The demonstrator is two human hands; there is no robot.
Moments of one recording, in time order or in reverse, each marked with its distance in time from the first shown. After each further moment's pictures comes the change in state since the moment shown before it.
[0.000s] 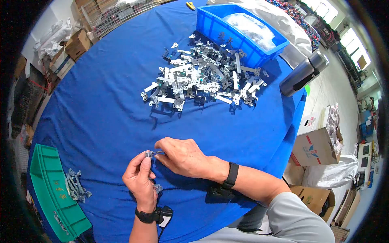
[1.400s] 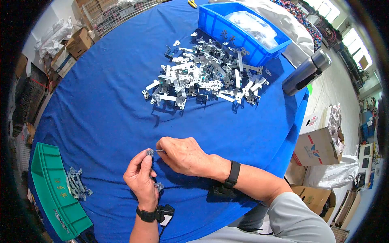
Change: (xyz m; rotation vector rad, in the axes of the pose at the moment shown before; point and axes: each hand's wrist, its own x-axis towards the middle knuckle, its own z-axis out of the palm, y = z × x) left_hand -0.001 0.000 0.002 0.000 0.022 -0.010; right_hand 0.001 0.003 0.003 0.023 -0.041 0.044
